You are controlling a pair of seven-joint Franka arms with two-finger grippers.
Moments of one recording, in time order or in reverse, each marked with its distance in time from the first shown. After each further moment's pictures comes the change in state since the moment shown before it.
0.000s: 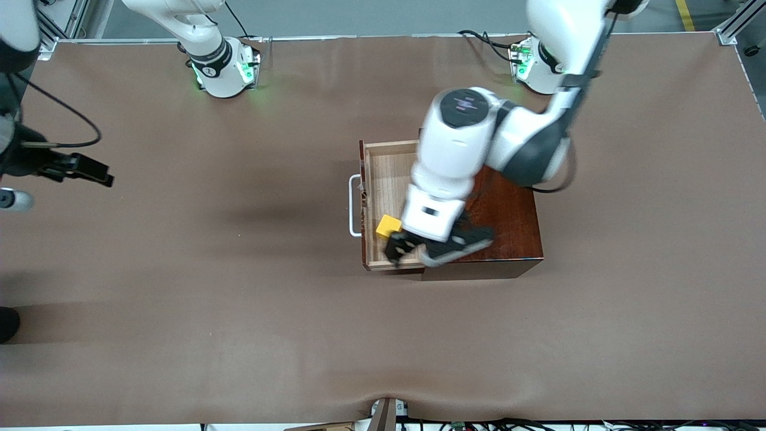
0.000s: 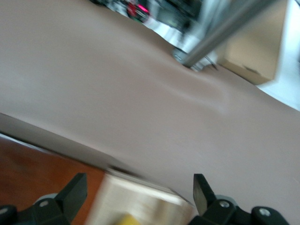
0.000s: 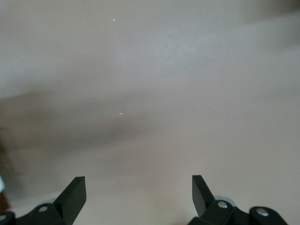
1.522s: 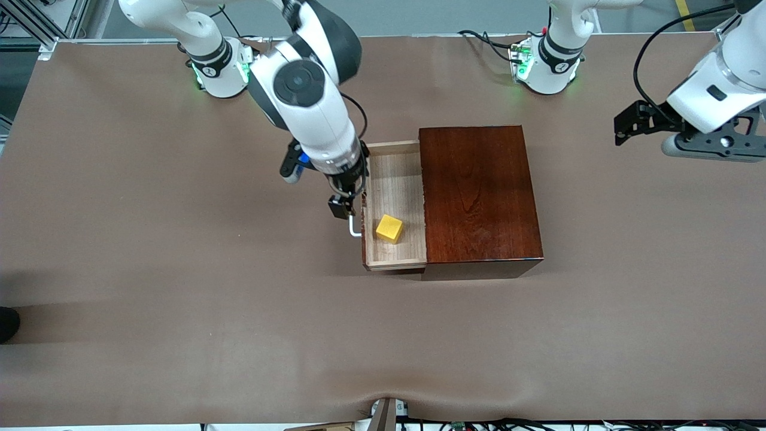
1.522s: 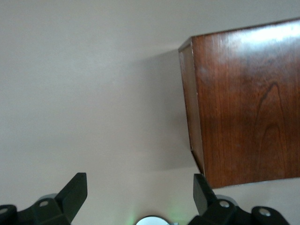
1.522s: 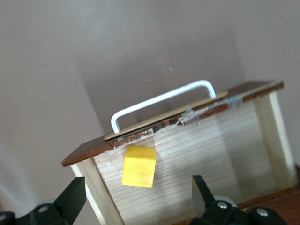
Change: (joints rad) left arm 0.453 -0.609 -0.036 -0.368 -0.139 -0.654 1.059; right arm 0.624 0.389 0.013 0.116 0.080 0.482 2.300
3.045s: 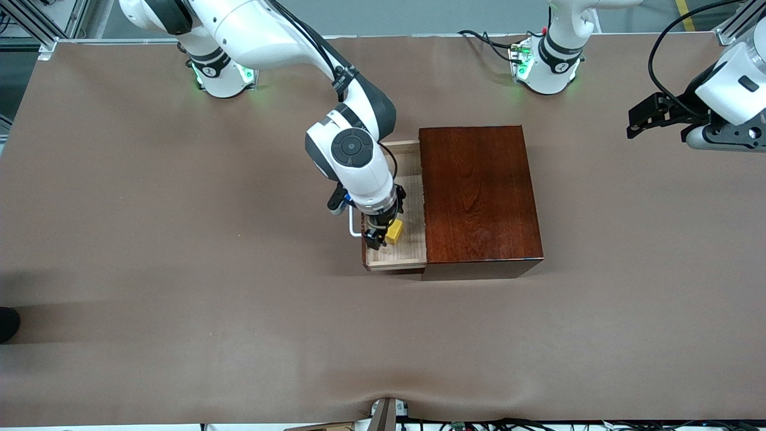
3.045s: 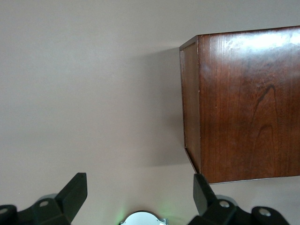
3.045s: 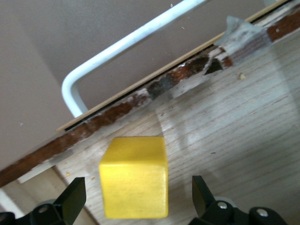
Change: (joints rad) left arm 0.003 -0.025 0.060 -0.006 -0.049 -0.014 -0.022; right arm 0.052 0.250 -0.007 0.069 0.001 0.251 0.126
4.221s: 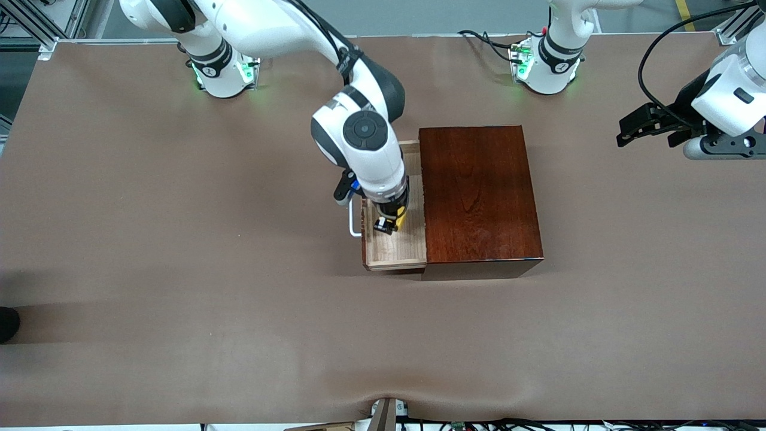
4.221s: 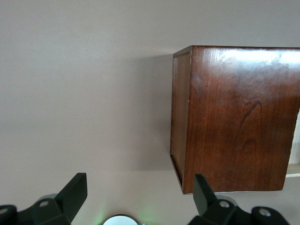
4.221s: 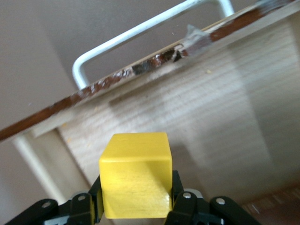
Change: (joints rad) left arm -0.002 0.017 -0.003 -0.004 -0.046 0.035 -0.109; right arm 0.022 -0.021 0.006 0.158 -0.018 -0.198 -0.041
